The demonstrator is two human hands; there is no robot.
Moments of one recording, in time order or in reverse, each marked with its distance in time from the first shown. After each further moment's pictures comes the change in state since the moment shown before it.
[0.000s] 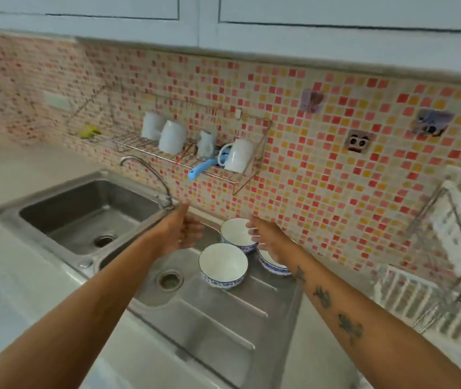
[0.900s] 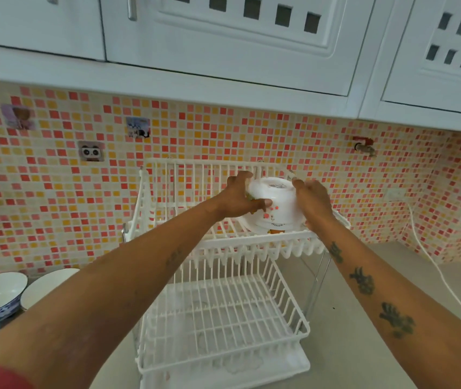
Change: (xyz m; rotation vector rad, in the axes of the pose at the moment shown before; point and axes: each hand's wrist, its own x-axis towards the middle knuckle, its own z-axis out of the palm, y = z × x) left_hand -0.172 0.016 0.565 0.748 -0.812 0.790; right_hand -0.331 0.097 -0.437 -0.052 1.299 -0.117
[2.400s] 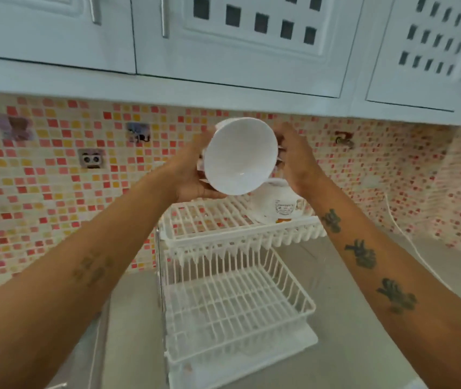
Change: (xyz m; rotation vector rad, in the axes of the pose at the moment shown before) left_hand -0.092 0.014 -0.128 -0.803 -0.074 -0.201; right_hand -0.084 -0.119 0.018 0.352 -0.225 -0.239
